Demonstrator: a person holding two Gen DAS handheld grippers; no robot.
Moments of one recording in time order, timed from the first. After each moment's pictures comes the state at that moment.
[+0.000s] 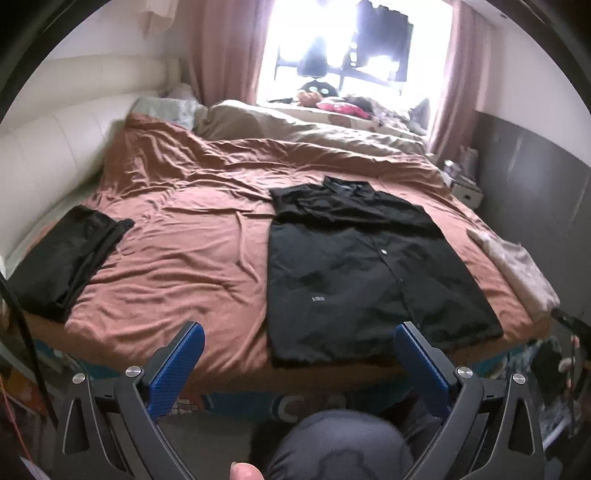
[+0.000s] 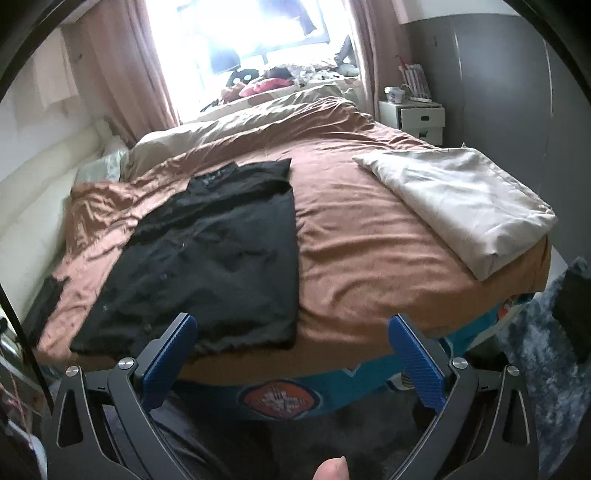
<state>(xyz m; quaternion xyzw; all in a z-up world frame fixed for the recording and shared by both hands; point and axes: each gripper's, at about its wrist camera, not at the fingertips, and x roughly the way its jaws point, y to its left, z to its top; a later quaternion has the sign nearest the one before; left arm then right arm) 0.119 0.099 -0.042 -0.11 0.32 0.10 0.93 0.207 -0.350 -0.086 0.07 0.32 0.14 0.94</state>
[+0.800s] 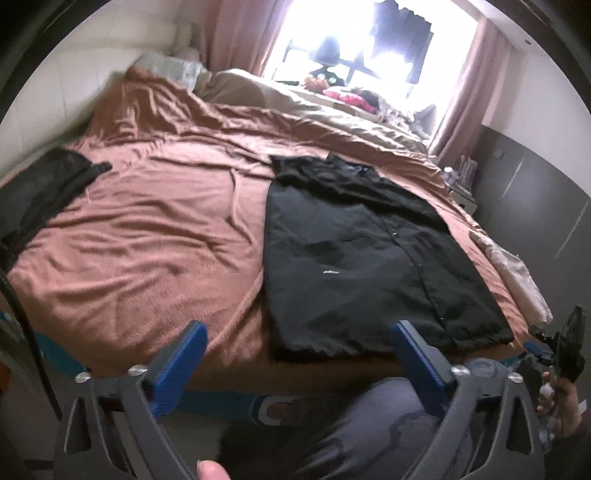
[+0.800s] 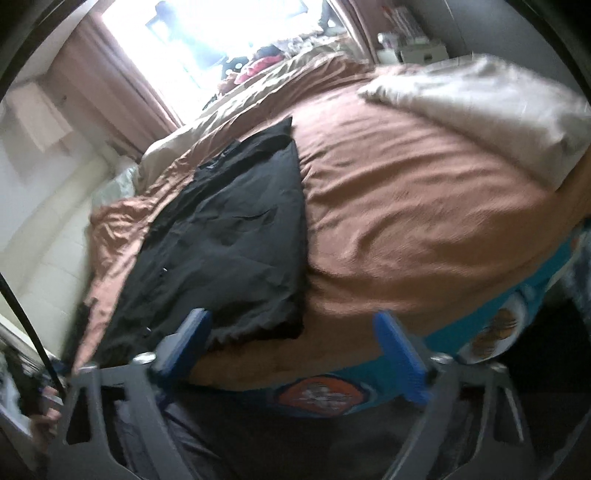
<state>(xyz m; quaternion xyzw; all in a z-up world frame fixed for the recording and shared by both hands) 0.155 0.136 -0.140 -0.18 0.33 0.08 0.92 0.270 -0.356 -0.175 0.24 0.37 0.20 0.88</state>
